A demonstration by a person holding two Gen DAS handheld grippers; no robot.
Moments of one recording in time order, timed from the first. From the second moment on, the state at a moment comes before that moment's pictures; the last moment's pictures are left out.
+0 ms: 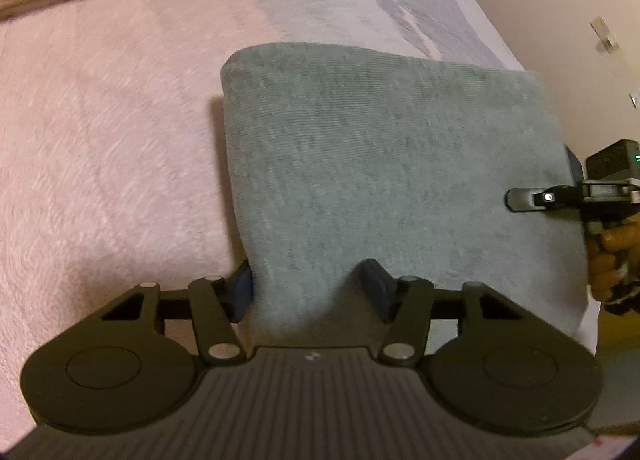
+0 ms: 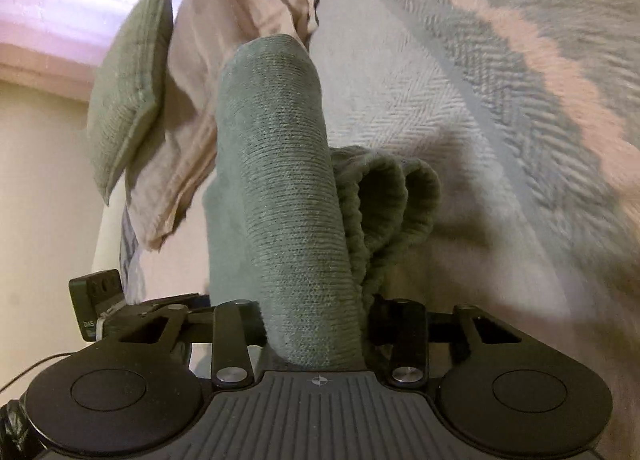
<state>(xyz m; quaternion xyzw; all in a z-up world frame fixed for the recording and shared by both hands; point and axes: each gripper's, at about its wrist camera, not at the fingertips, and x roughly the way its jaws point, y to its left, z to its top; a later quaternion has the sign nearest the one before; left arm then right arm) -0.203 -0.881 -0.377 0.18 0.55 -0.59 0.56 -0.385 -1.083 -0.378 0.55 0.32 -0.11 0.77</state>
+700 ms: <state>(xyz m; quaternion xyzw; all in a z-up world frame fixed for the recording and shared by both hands) -0.326 -0.828 -0.343 0.14 0.57 -0.61 0.53 -0.634 -0.898 -0.359 0.71 0.09 -0.37 0.59</state>
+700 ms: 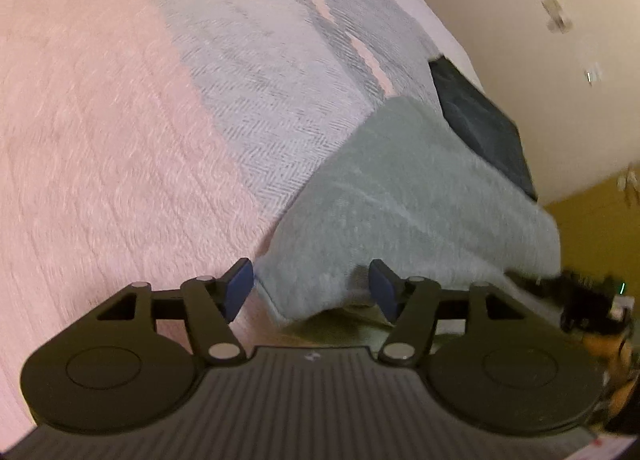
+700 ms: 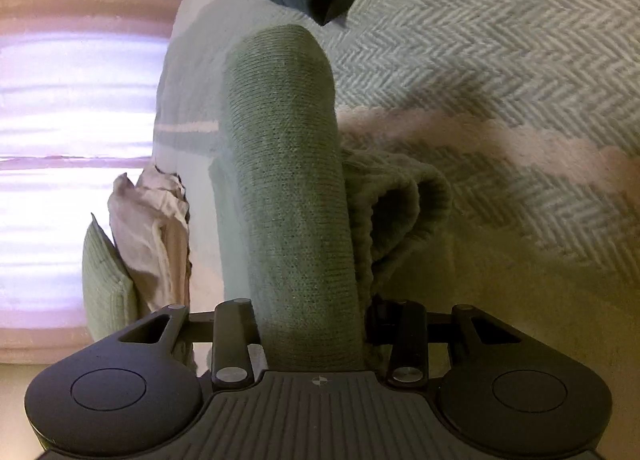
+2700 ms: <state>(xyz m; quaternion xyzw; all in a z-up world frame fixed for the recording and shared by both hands) -0.523 -0.766 -0.310 0.15 0.53 -0.47 0.69 -0.657 -0.893 -0.243 0.37 0.40 -0.19 0.82</state>
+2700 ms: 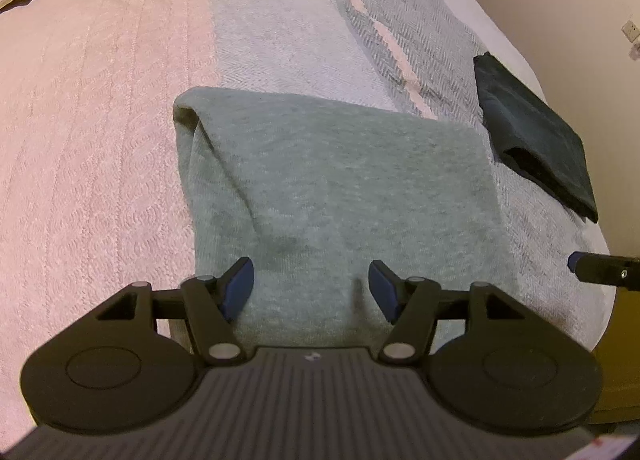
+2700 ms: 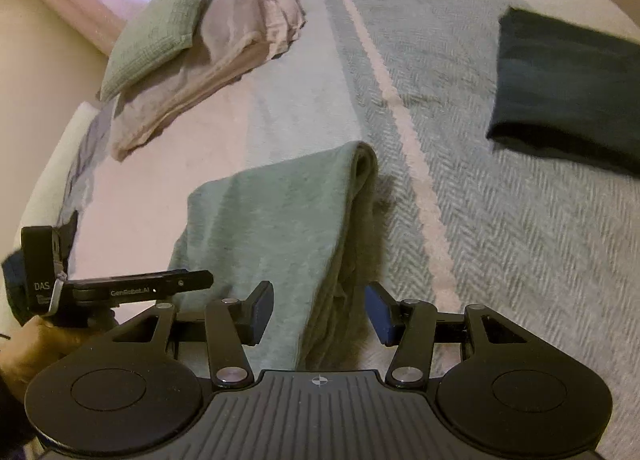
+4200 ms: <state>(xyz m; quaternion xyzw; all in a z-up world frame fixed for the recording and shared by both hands) -0.631 -0.690 -0.356 -0.20 0.56 -0.30 0.74 -0.650 -1.110 -0.390 0.46 0.50 -0.02 0.73</state>
